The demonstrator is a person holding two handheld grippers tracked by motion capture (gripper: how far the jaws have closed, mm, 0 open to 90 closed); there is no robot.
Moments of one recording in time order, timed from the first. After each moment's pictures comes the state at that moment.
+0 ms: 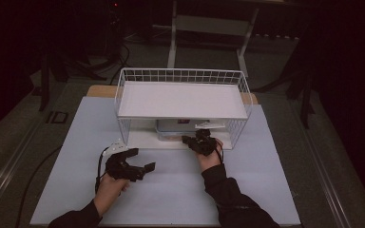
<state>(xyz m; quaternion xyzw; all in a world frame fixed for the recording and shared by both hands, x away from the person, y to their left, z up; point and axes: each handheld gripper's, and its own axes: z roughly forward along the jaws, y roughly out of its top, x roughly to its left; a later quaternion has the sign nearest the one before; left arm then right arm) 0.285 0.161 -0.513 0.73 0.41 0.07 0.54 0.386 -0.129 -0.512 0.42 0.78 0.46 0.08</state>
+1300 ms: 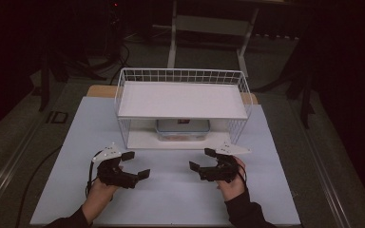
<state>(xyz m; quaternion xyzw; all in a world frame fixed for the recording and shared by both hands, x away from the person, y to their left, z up) 0.261 0.176 -0.498 0.75 0.37 0.07 0.55 0.296 -0.184 -0.487 0.35 0.78 0.51 0.10</state>
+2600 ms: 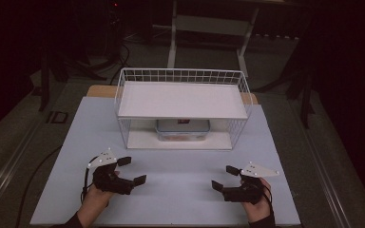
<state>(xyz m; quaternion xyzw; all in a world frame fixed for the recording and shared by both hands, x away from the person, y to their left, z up) 0.249 0.184 -0.504 0.75 0.37 0.06 0.55 0.247 -0.249 -0.500 0.36 0.78 0.50 0.10</state>
